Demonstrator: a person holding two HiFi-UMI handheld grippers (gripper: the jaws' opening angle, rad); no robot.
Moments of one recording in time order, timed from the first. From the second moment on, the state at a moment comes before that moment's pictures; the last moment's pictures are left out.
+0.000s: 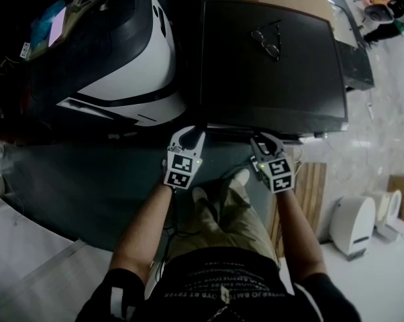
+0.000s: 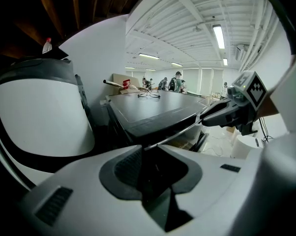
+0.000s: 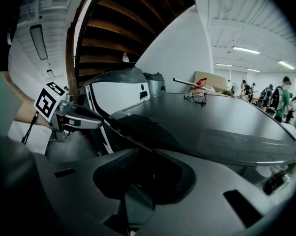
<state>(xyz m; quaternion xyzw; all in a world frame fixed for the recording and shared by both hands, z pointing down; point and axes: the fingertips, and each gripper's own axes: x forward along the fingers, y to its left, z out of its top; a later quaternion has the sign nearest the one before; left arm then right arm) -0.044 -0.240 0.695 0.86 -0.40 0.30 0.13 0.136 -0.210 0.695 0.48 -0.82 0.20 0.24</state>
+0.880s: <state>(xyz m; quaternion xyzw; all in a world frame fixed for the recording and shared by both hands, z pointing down) -0.050 -0.197 0.696 0.86 -0.37 0.31 0.14 0.131 -0.164 0.697 0.49 -0.80 0.22 0.25</state>
